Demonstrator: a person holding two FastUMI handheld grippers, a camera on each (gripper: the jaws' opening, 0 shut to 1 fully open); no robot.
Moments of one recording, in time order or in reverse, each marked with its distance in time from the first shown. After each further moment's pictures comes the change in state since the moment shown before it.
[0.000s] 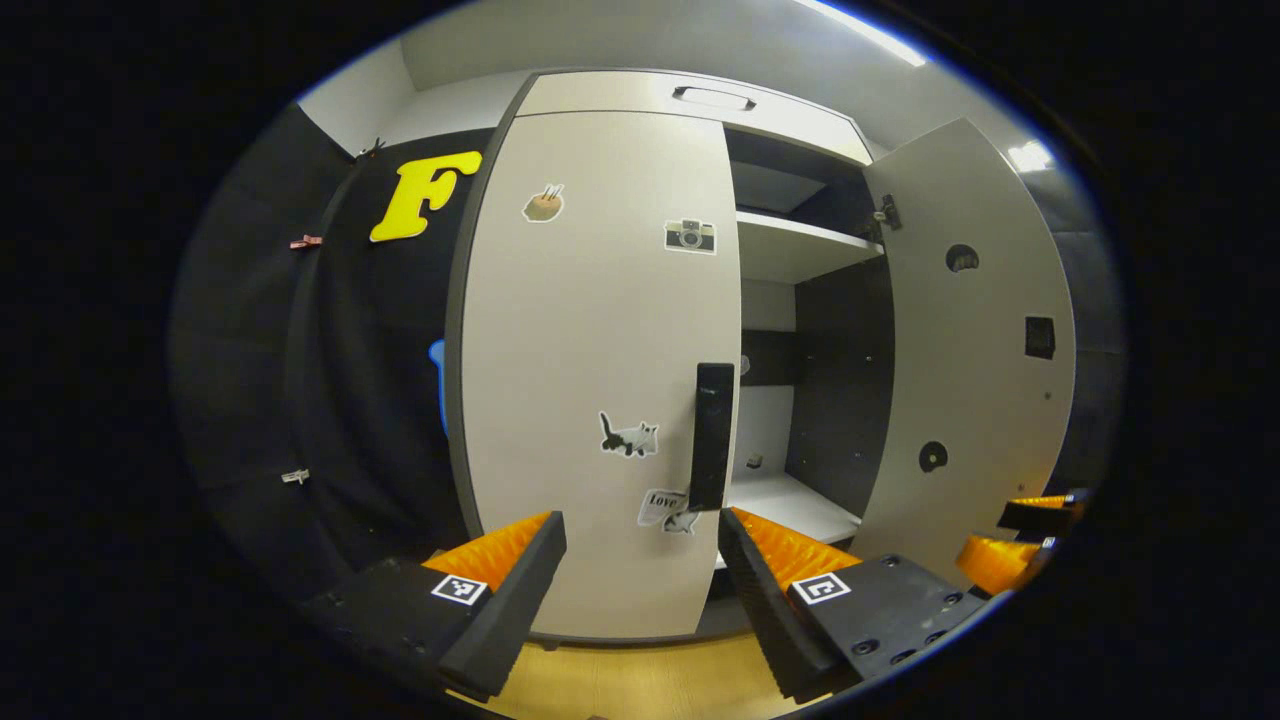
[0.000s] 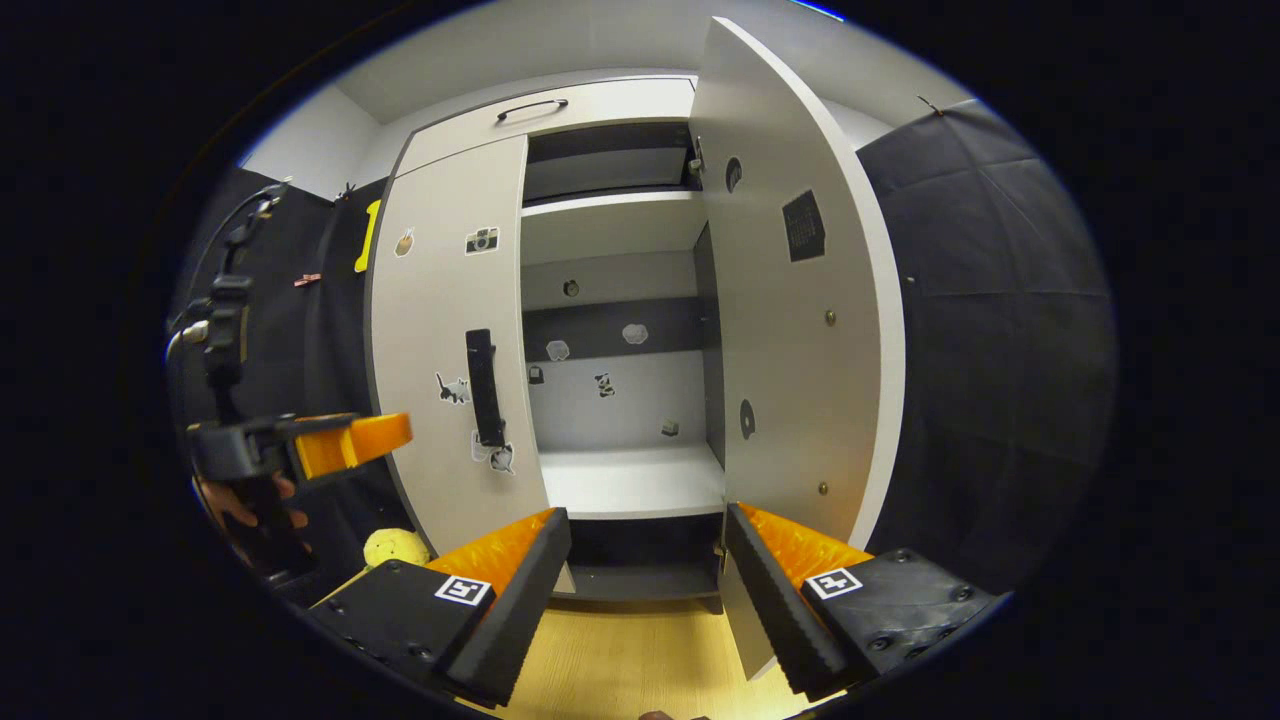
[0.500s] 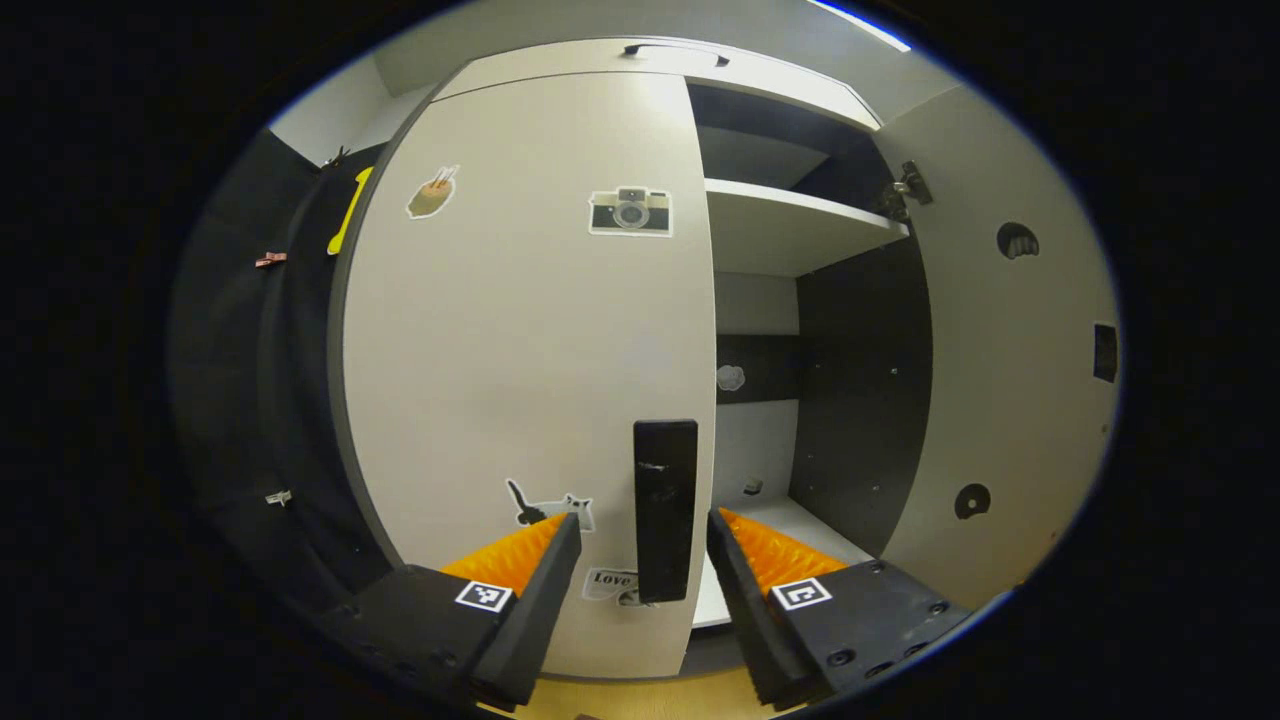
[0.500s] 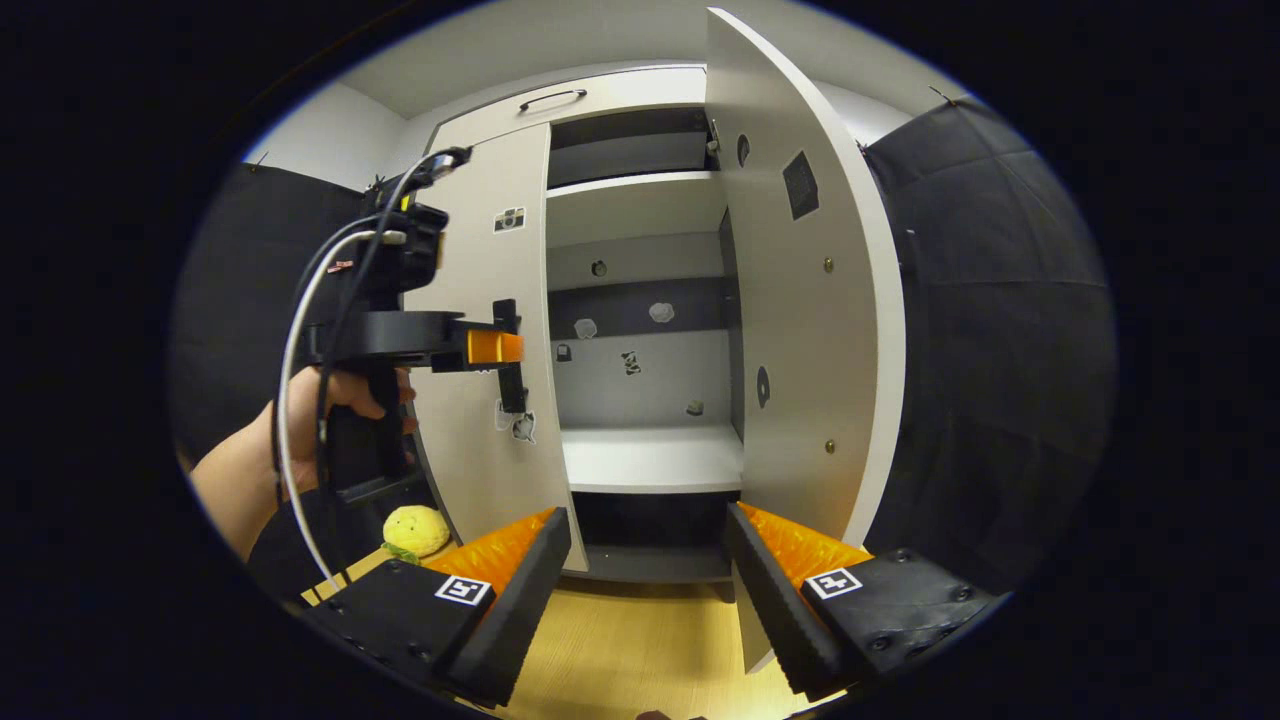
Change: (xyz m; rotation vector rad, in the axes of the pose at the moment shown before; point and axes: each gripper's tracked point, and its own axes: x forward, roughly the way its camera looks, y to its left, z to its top) left arm 0.093 -0.039 0.019 0.041 0.020 0.014; right arm -0.010 -0.002 -0.023 -0.013 0.035 0.108
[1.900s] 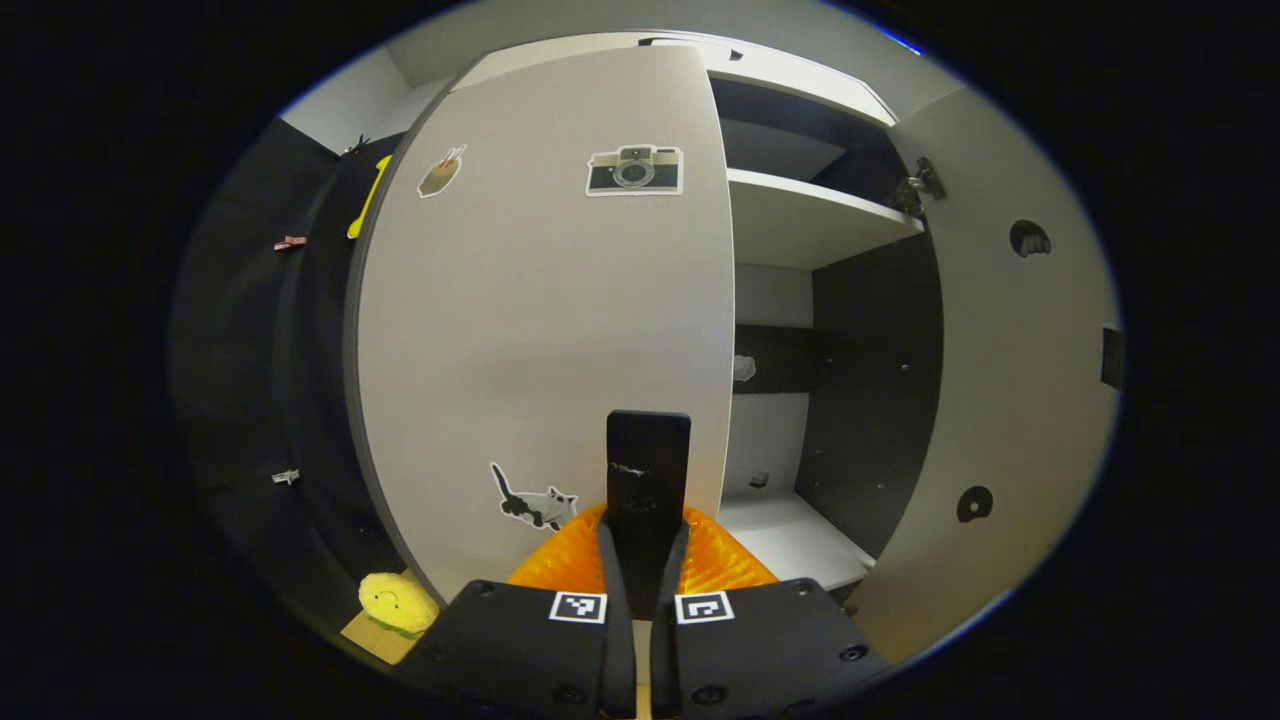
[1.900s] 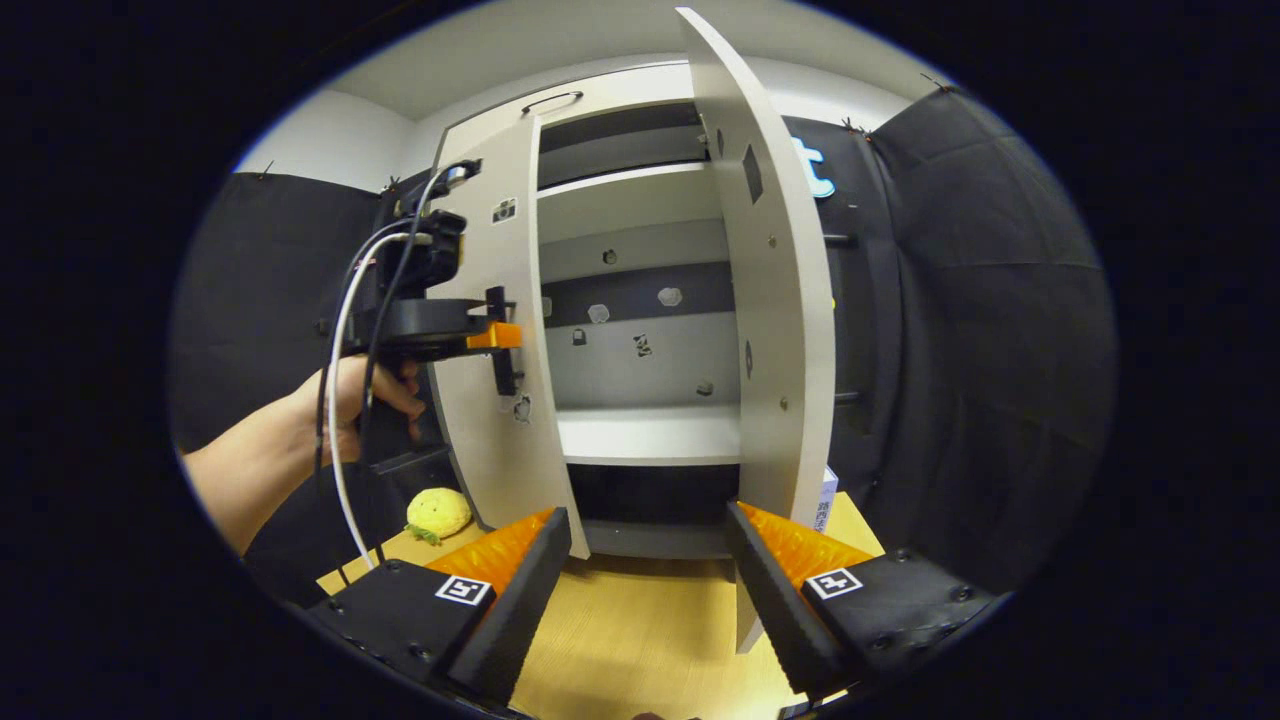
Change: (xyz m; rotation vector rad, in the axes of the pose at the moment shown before) left arm -0.009 0.000 -0.002 -0.047 0.016 0.033; right arm -0.043 -0.018 -0.017 0.015 0.038 0.030
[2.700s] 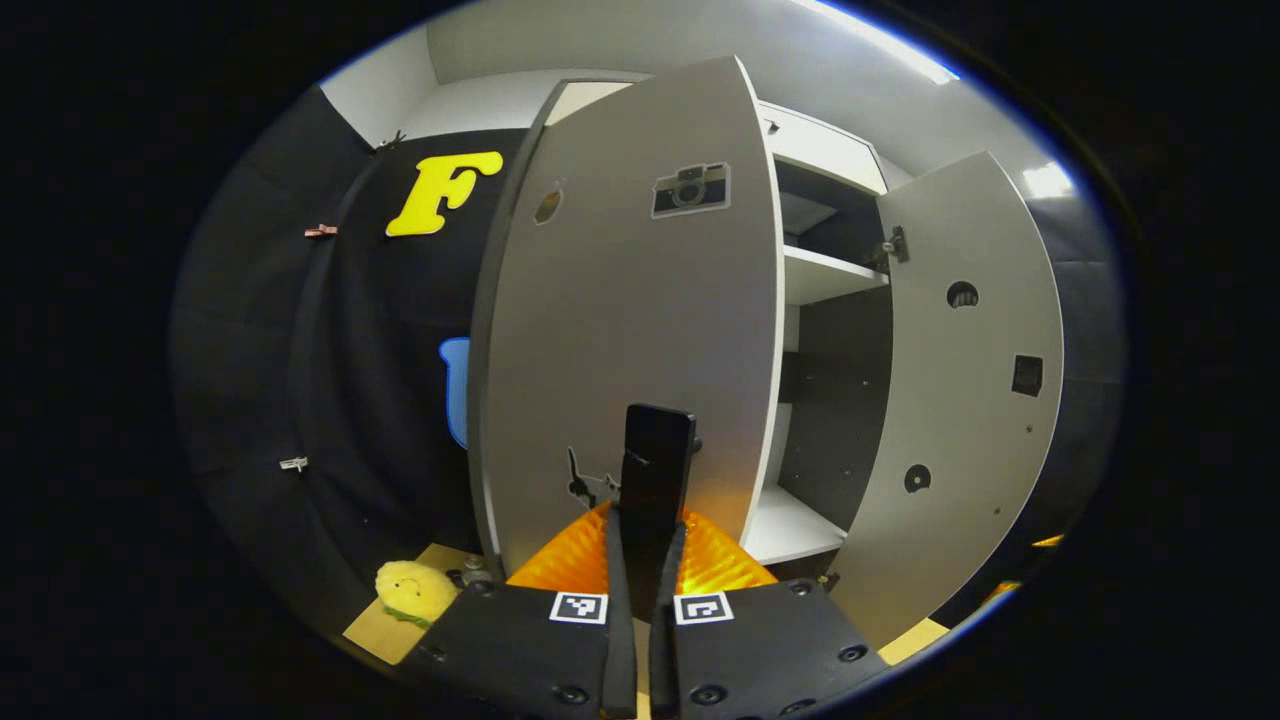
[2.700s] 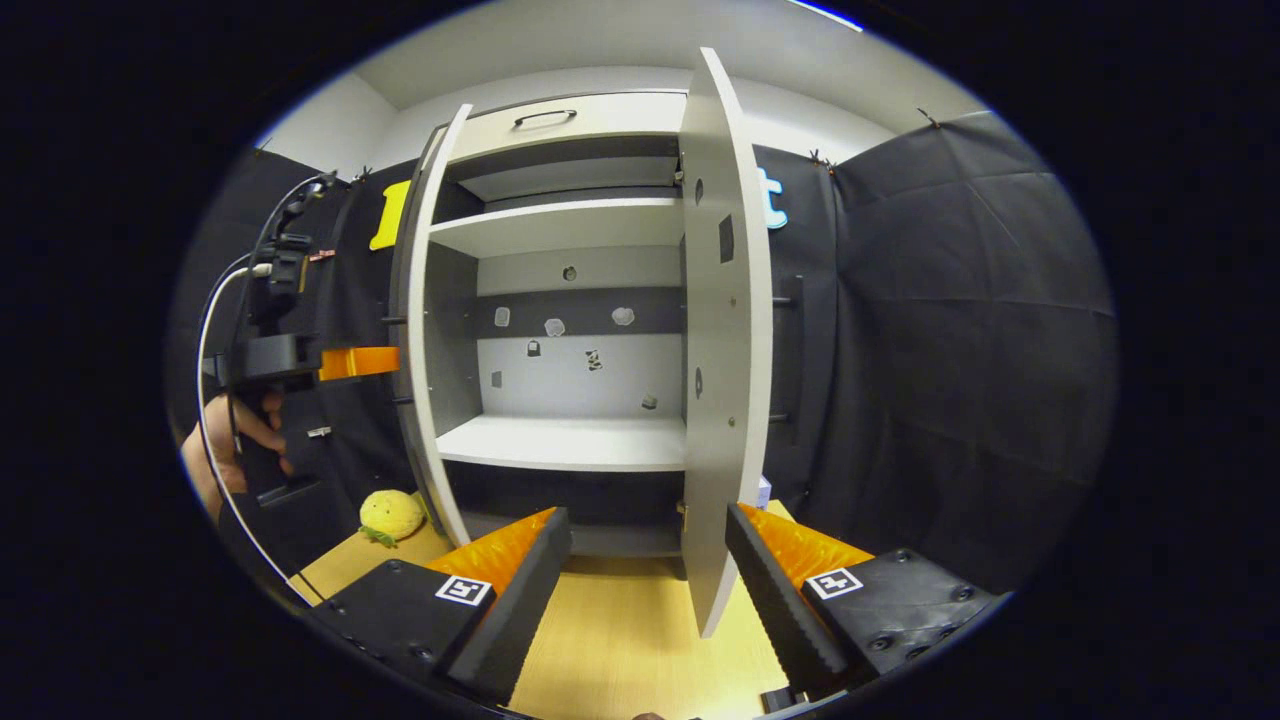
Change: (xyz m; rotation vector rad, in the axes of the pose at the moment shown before) left arm -0.032 0.034 0.008 -0.067 -0.045 -0.040; right arm -0.034 -0.007 0.026 -0.072 -0.043 -0.188
